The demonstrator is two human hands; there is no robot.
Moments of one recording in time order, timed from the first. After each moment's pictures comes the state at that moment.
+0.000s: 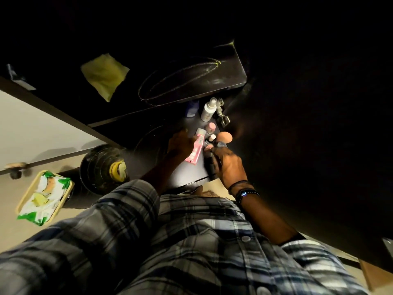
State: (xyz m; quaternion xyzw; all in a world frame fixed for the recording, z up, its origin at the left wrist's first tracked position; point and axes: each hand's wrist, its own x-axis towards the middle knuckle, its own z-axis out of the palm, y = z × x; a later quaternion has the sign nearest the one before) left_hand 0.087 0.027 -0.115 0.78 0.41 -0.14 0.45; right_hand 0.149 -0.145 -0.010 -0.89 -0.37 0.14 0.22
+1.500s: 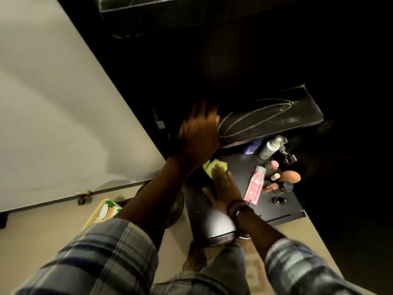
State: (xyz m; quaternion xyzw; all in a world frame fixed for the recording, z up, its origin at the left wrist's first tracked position) left_hand 0.059 0.150 0.085 0.95 0.25 0.20 -0.01; right_hand 0.087 0.006 -0.128 -0.86 -0.47 0.18 0.09
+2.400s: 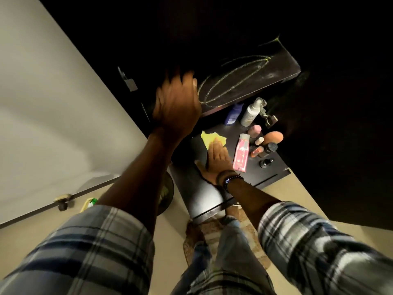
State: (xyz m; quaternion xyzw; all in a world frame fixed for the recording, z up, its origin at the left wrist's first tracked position) left_hand 0.054 0.153 0.076 0.95 0.22 0.22 -0.01; right_hand 0.076 0.010 -0.122 -0.91 -0.34 0.22 0.06
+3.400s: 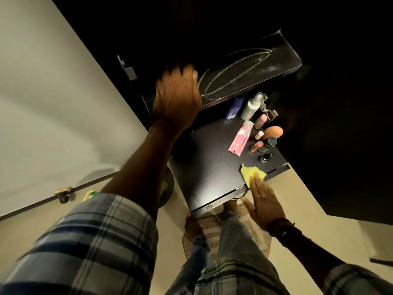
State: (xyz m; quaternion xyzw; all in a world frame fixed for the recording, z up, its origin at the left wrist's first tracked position) left_hand 0.051 0.147 0.088 0.95 0.26 0.16 0.11; right_hand 0.028 -0.177 -0.123 -0.92 -0.35 0.20 0.01
